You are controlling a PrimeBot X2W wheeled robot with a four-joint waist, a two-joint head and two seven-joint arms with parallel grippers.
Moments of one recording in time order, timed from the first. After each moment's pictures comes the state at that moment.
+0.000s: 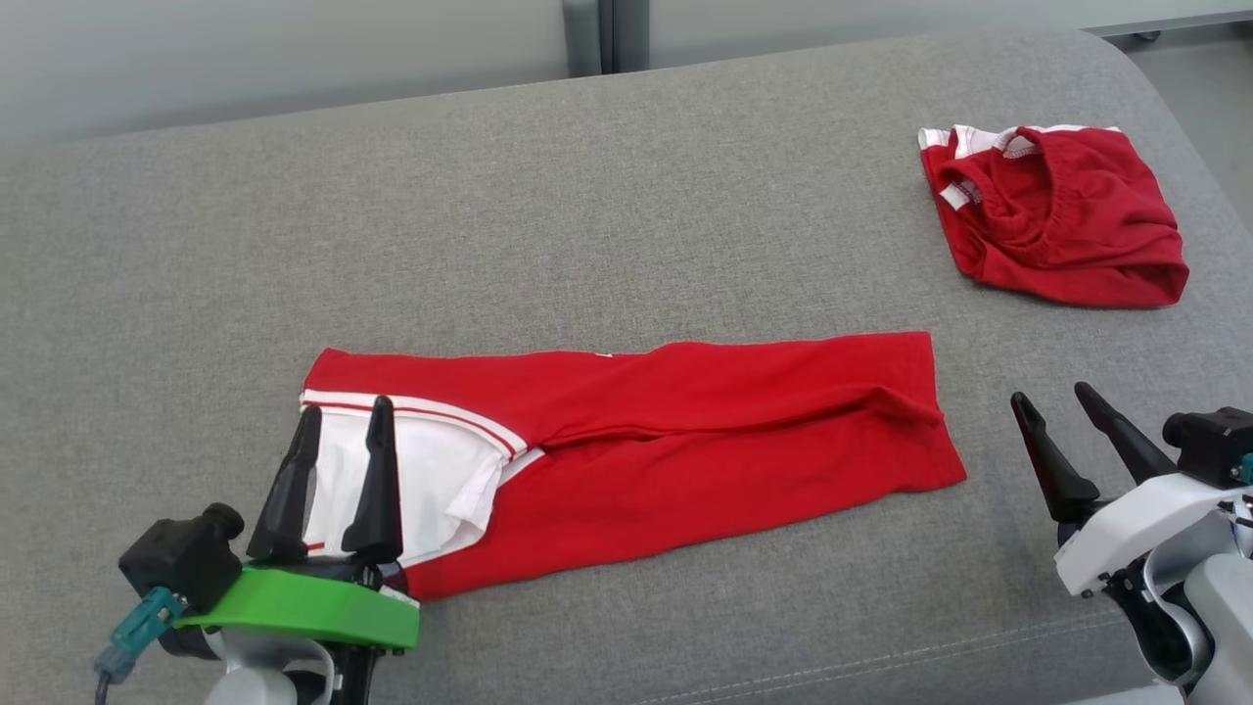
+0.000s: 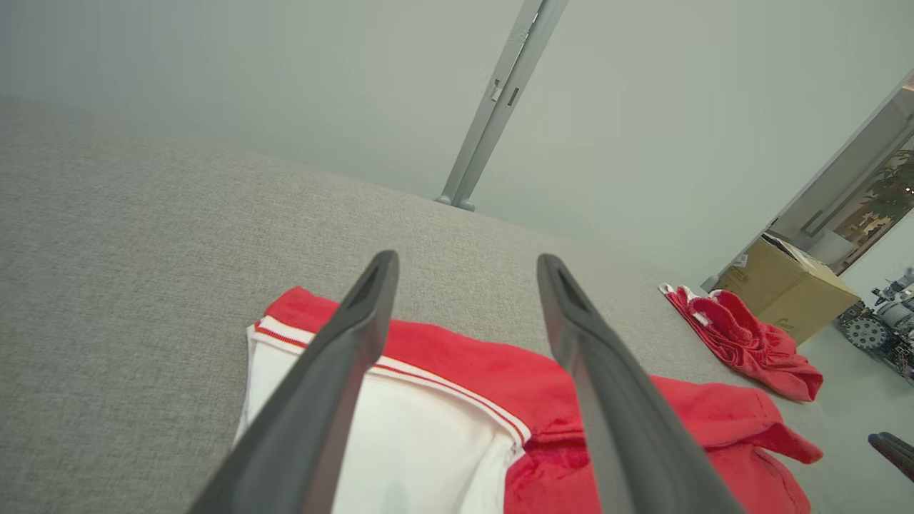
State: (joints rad) left arm -0.01 0.10 -0.22 -0.02 -0.63 0.03 -0.23; right arm -0.15 -0.47 0.43 0.38 0.63 0.07 -0.26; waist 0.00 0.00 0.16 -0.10
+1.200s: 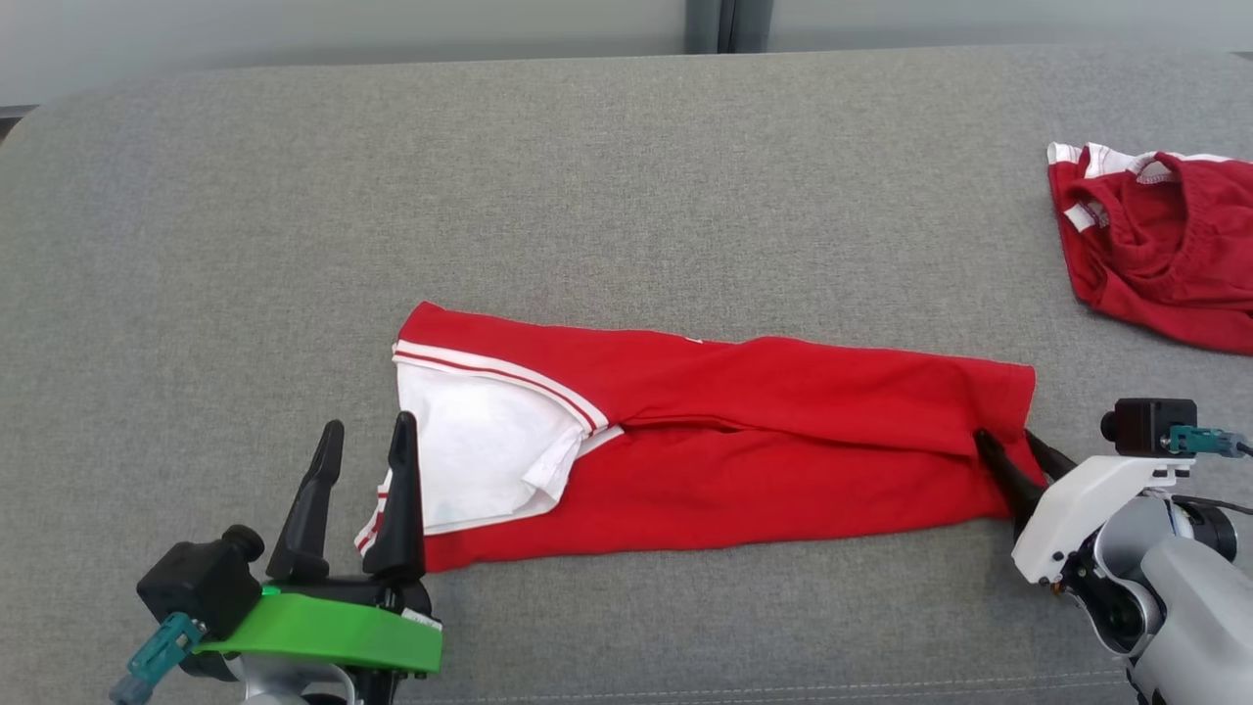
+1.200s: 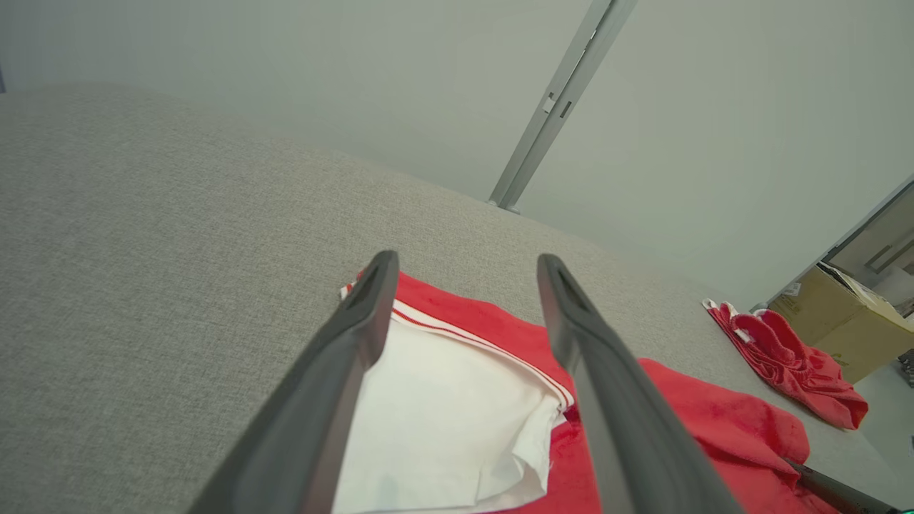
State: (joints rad) left arm 0.04 0.08 -0.26 -0.10 -0.61 0.06 -0.22; right arm -0.28 -0.38 0.49 0.63 0.77 0.11 -0.04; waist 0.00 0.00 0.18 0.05
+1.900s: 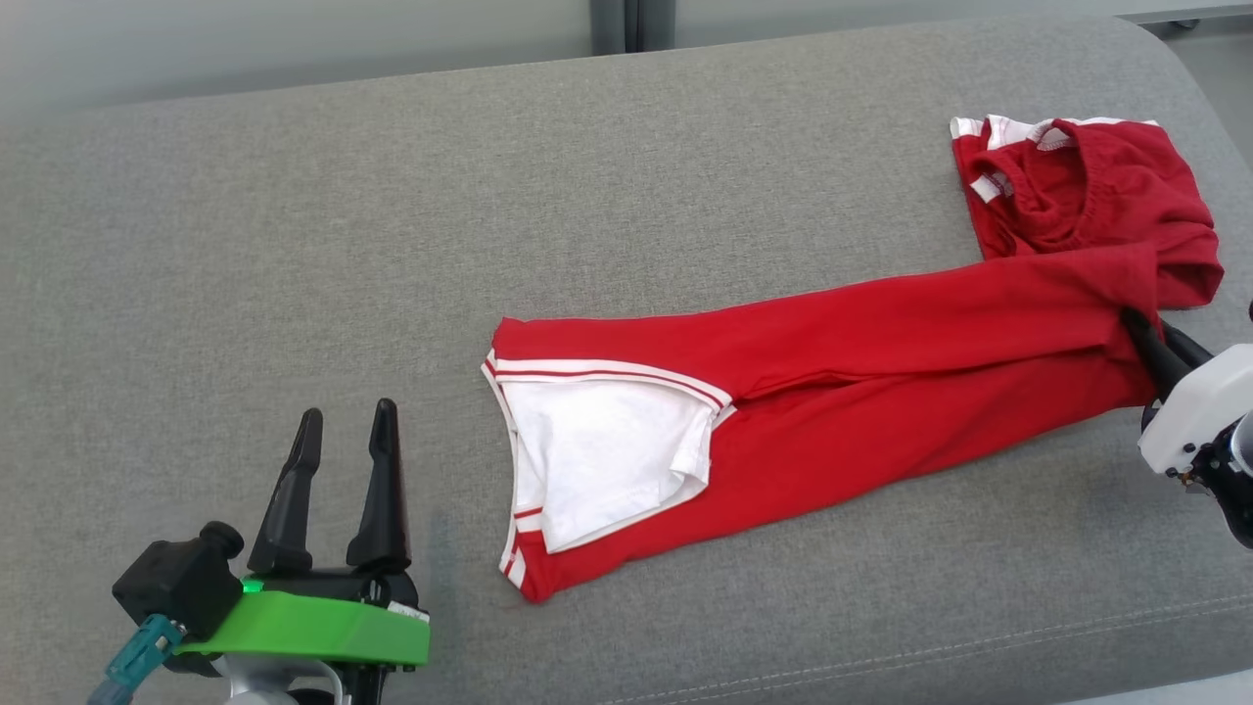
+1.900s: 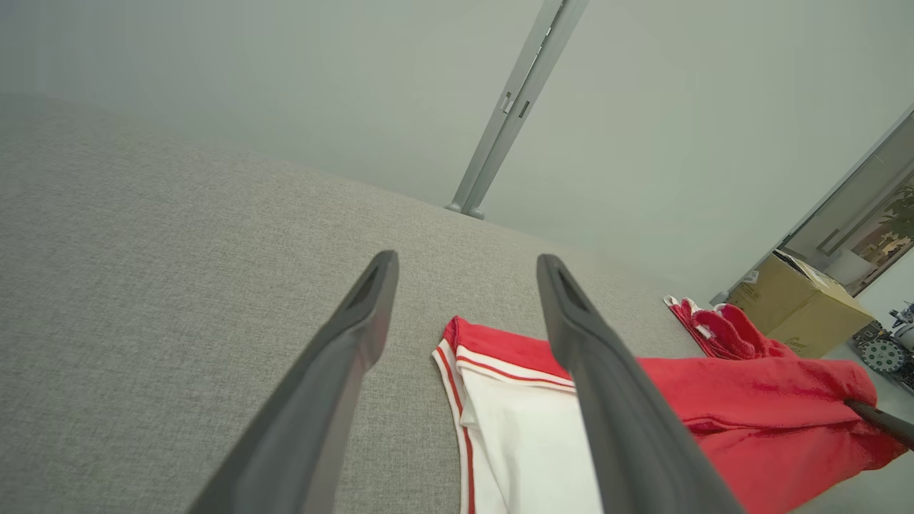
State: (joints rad) left arm 0.05 0.08 -0.23 -0.14 -0.60 0.08 -0.22; right arm -0.41 -0.54 0.44 0.63 0.76 0.12 -0.04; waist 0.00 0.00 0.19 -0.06
